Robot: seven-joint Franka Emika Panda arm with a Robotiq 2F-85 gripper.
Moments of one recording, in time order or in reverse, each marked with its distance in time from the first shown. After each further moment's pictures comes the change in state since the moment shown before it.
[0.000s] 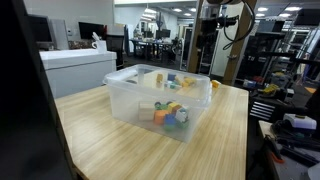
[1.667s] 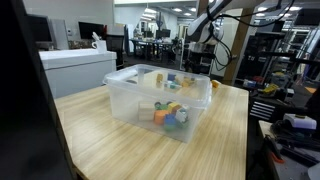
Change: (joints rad) arm -0.293 0.467 0.220 0.258 0.297 0.201 -1.313
